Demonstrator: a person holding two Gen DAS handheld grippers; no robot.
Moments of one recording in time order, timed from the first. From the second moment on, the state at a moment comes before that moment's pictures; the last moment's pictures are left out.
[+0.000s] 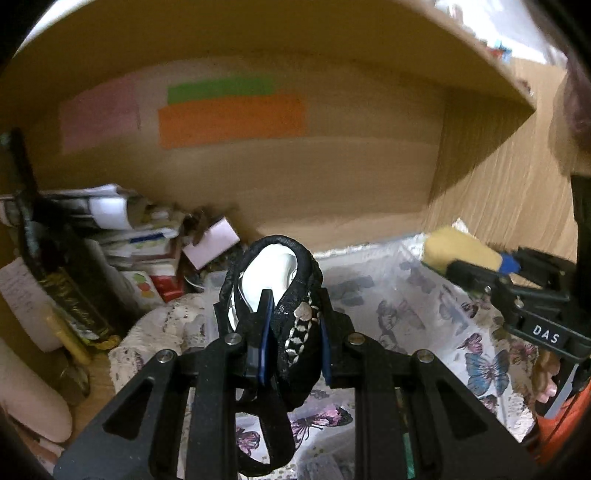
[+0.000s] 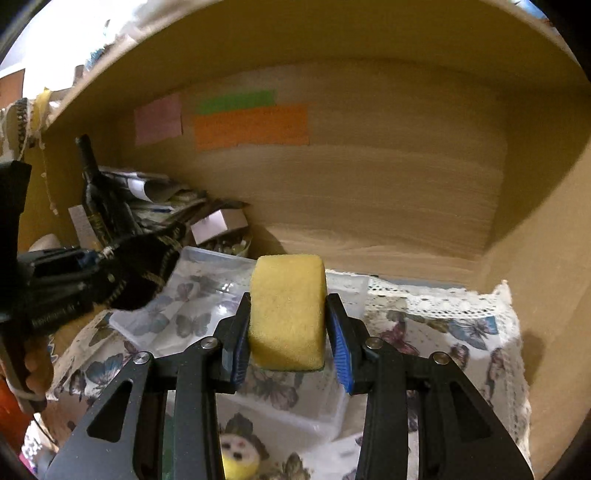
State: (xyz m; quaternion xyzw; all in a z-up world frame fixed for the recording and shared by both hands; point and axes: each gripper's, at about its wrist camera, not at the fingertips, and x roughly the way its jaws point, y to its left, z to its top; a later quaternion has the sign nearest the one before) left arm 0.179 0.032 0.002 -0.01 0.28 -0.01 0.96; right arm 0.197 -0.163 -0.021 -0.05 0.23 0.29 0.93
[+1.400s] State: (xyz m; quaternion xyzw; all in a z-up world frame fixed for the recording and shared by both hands) left arm 0.184 0.028 -0.010 -0.01 0.32 -0.04 0.95; right arm 0.213 -0.135 -0.029 -0.12 0.26 0.28 0.92
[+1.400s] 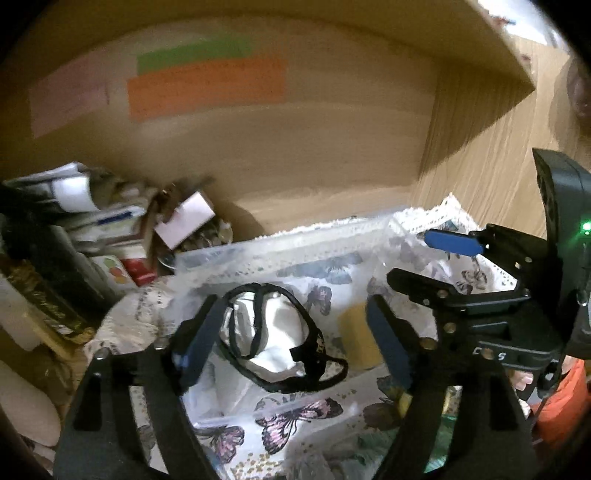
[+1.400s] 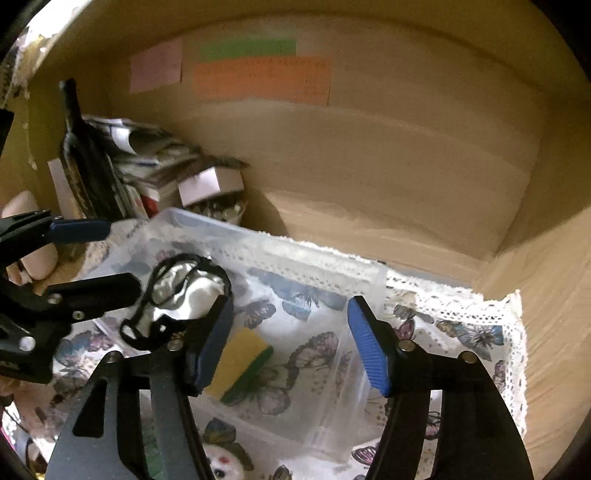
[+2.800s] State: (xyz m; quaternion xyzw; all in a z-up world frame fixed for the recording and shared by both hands) left arm 0.046 0.041 -0.098 -0.07 0.38 -0.05 0.92; right arm 0.137 -0.160 -0.105 -0.09 0.33 0.31 0.89
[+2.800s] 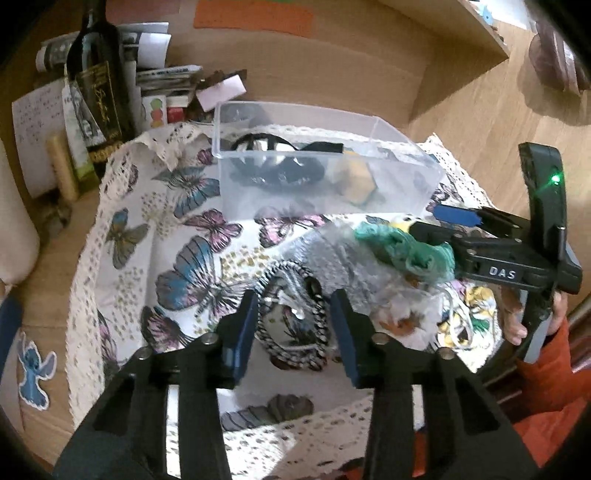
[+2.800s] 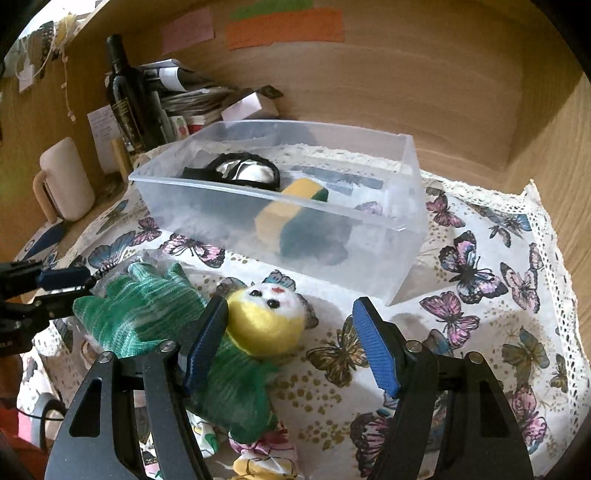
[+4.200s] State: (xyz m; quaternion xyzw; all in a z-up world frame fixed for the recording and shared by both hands) left arm 0.060 0.064 -0.008 -0.05 0.25 -0.01 0.97; right arm 0.125 -0.182 -0.024 -0.05 0.19 0.29 0.94
